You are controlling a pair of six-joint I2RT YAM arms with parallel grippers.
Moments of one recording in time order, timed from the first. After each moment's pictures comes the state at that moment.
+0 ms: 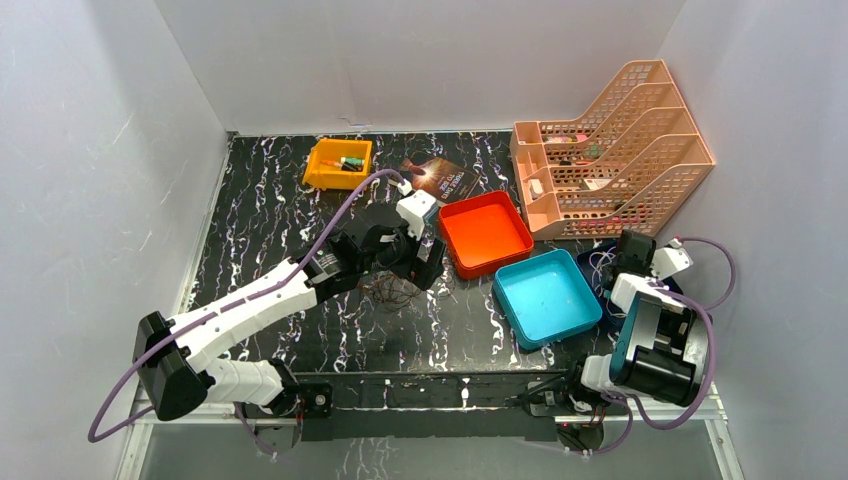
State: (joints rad) left arm -0.91 1.25 1.09 -0.42 -0.03 -0.19; right arm -0.32 1.33 0.48 0.03 0.46 0.70
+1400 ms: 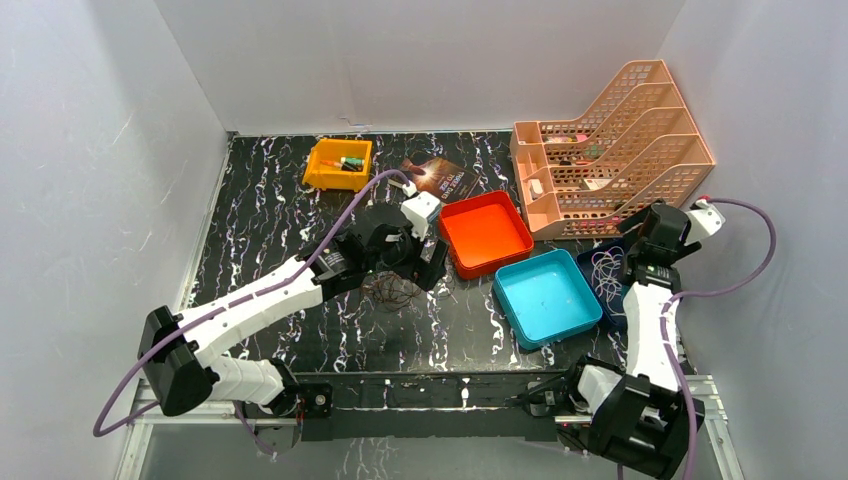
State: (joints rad) left arm -0.91 1.28 1.09 -0.41 -0.02 -0.20; right arm -0.33 0.96 0.69 -0.18 0.32 0.54
